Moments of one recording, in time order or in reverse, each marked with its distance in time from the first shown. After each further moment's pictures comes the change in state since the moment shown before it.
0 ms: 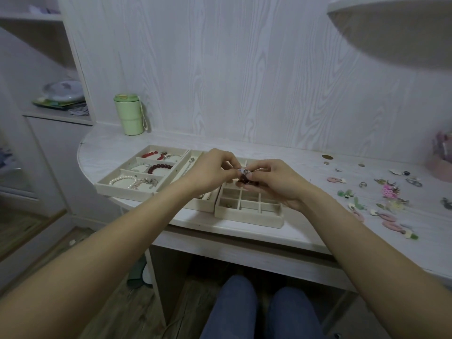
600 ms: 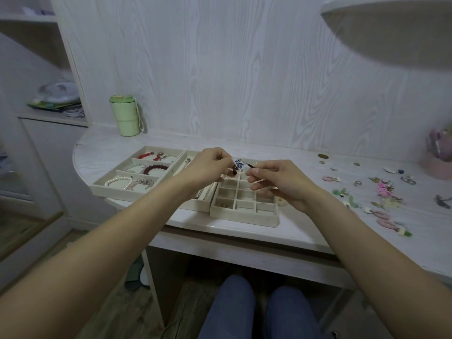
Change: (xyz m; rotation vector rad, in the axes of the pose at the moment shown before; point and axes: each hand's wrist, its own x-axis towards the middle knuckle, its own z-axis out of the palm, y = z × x) left_hand 0.001 0.008 0.005 -0.350 0.030 -0.189; right_hand -0.016 -0.001 -0.012 -0.130 0.100 -0.018
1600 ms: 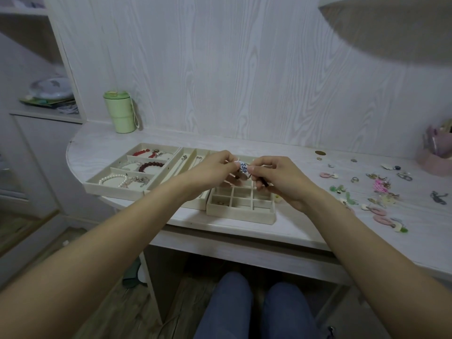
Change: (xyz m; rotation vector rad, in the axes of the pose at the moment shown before) left_hand -0.001 0.001 0.012 -0.003 -0.163 -0.041; right_hand -0.002 0.002 -0.001 -0.040 0.020 -0.061
